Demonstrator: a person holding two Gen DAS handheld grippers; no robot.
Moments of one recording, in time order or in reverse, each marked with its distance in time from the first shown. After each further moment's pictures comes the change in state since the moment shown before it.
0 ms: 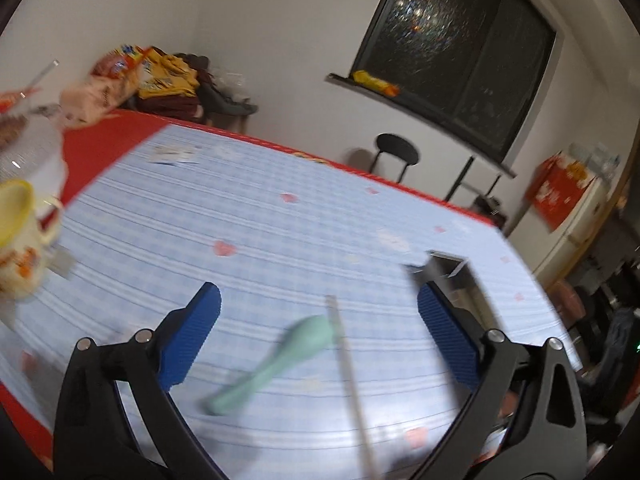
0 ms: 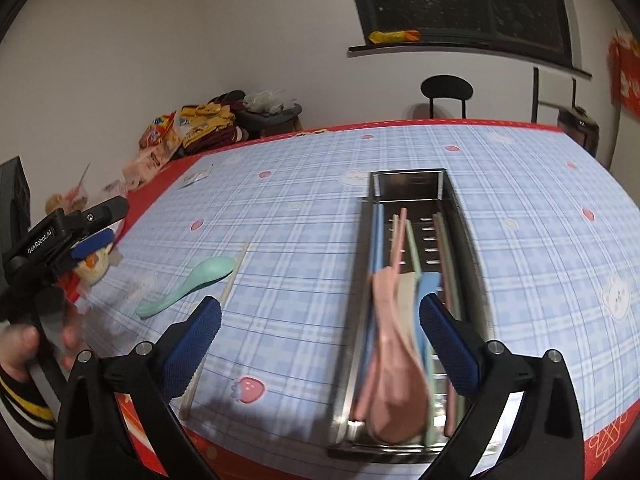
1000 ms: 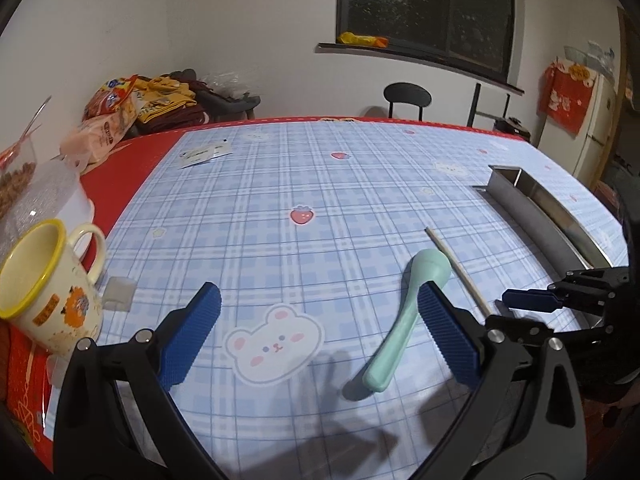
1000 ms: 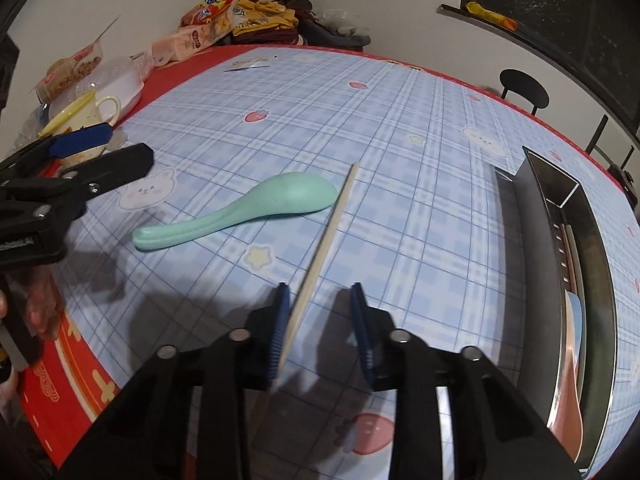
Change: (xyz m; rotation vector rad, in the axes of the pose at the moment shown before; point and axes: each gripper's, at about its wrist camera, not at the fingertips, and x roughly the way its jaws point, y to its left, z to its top) left arm 0.022 0.043 -0.029 0.306 0.080 0.093; right arm 0.098 0.111 -0.024 -0.298 0.256 -0.025
